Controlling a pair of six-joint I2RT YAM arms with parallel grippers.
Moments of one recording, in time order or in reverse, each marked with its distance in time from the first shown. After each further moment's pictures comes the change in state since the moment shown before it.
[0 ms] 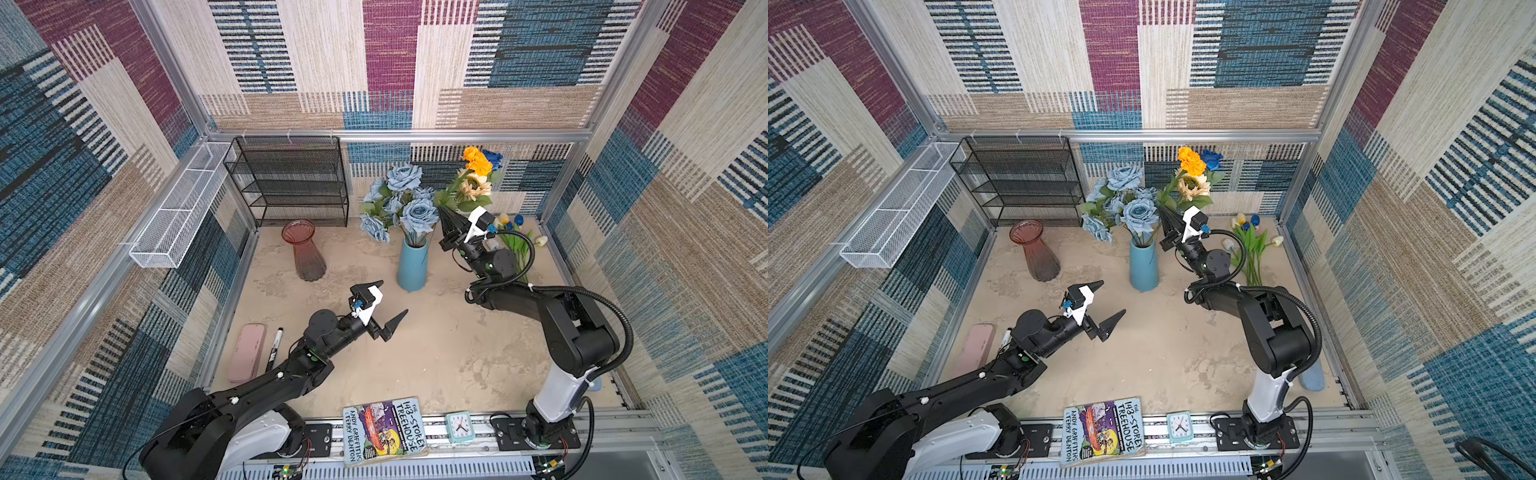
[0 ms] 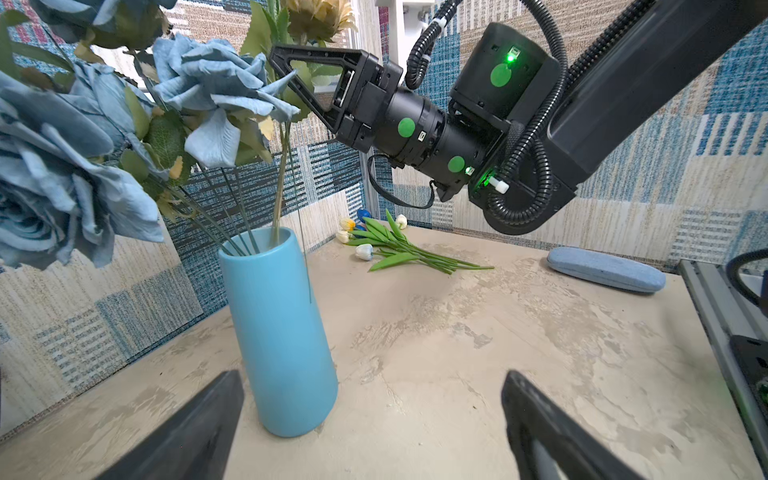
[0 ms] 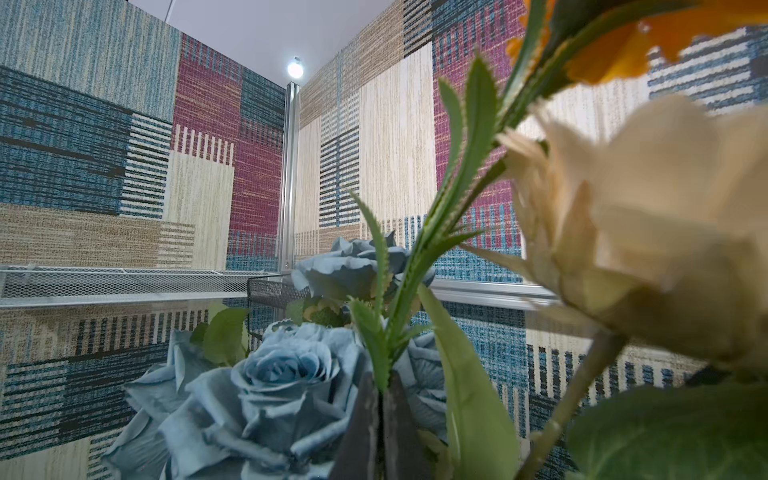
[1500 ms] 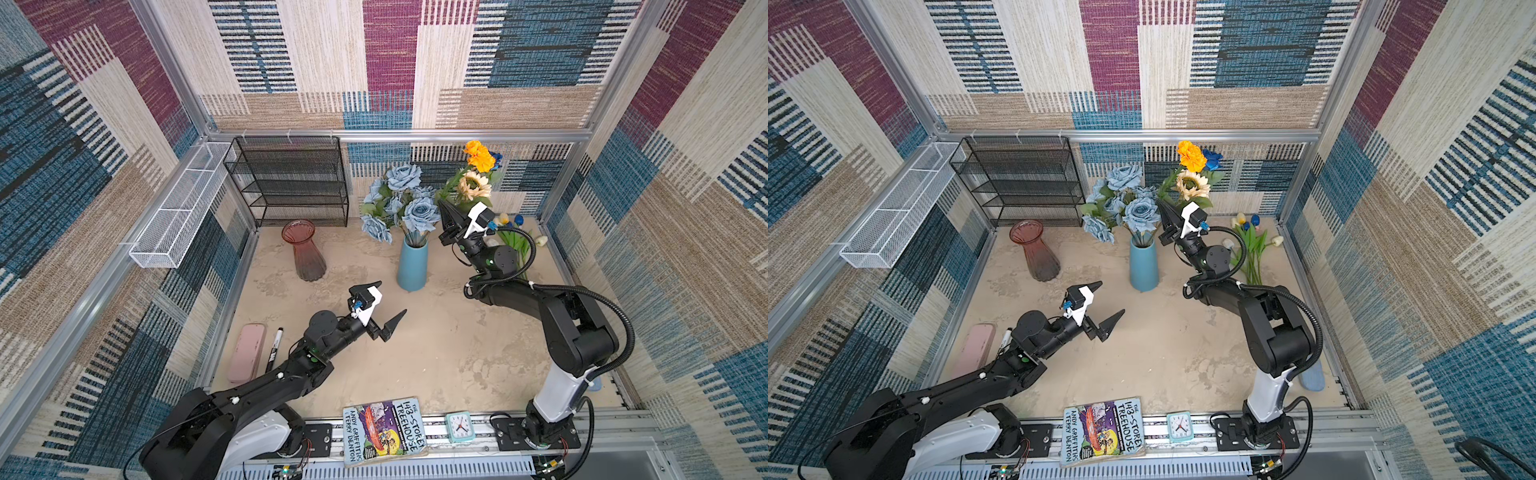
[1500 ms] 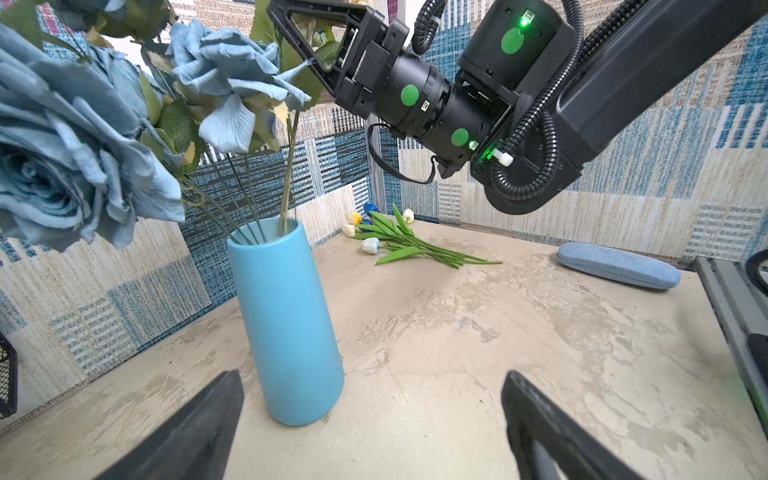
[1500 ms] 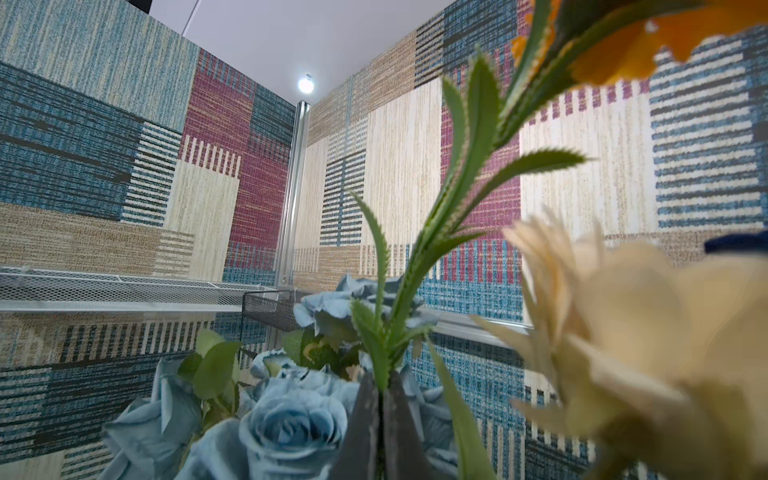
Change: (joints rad) left arm 0.001 0.005 -0.013 0.000 -0.022 0.005; right arm 0.003 0.004 0.039 0.000 -0.021 -0.034
